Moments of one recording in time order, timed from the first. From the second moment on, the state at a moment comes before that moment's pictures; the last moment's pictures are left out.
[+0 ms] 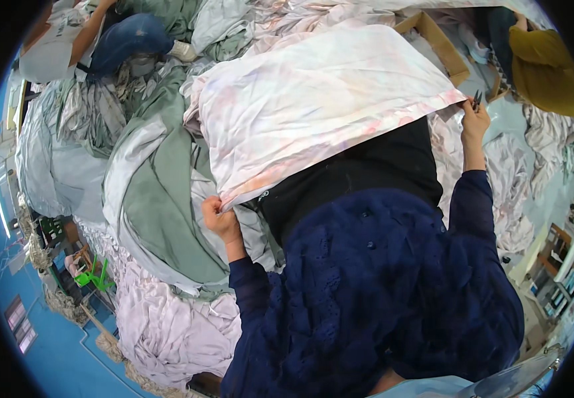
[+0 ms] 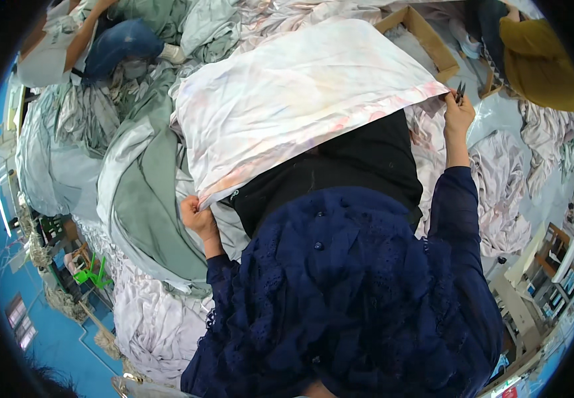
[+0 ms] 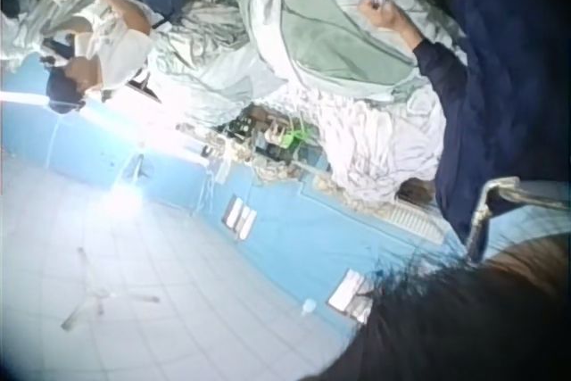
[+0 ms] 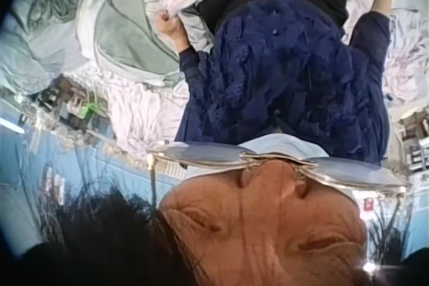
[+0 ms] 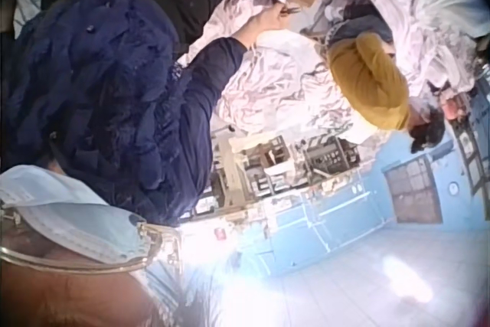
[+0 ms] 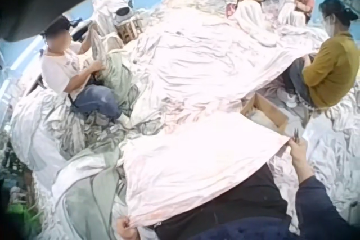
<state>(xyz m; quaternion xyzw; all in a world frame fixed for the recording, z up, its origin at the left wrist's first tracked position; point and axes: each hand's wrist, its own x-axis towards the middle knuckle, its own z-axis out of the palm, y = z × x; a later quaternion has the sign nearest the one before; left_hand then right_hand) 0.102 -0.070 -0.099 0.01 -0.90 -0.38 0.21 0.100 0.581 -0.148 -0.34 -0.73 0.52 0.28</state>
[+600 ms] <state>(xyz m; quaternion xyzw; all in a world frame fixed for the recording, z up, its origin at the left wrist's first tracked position) 0.082 0.106 0.035 0.10 -0.59 -0.73 -0.33 0.076 0.467 -0.038 -0.05 -0.87 0.46 0.17</state>
